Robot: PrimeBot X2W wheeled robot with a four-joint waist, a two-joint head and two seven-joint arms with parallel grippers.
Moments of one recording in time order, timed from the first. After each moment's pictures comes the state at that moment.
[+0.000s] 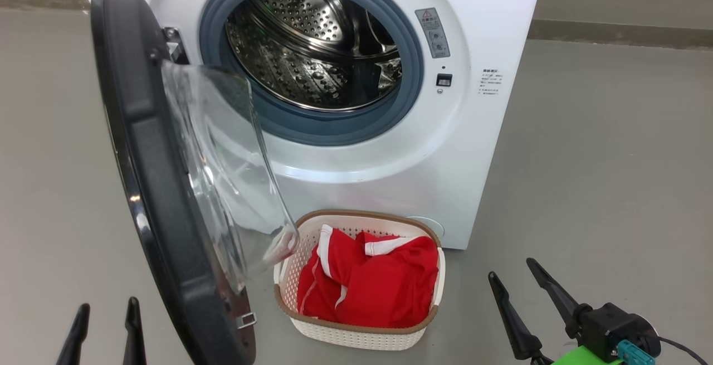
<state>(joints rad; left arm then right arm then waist) 0.13 0.09 0.18 0.08 -0.24 -0.10 -0.25 0.05 -0.09 0.15 0.20 0.25 0.13 -0.26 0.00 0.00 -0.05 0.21</state>
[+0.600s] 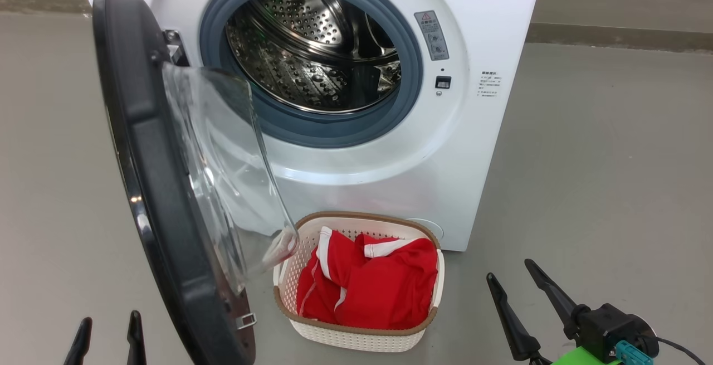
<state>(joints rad) 0.15 0.05 0.22 0.11 -0.19 -0.12 -0.25 0.05 -0.09 0.16 0.20 0.25 0.13 -0.26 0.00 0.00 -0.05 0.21</state>
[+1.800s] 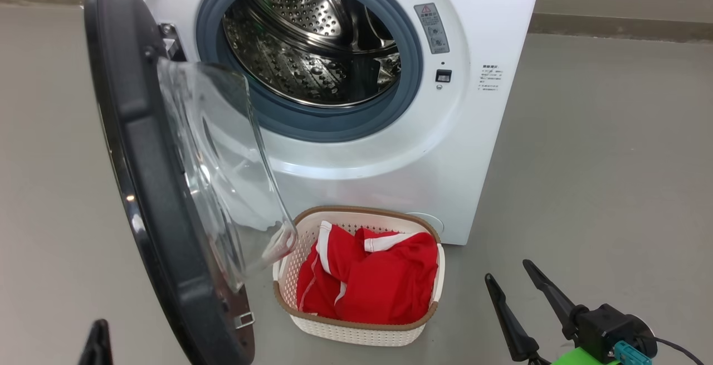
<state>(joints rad) 0.13 0.04 0.25 0.15 -0.22 -0.12 -0.25 0.05 -0.09 0.17 0.20 0.26 0.13 -0.26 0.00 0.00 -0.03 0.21</state>
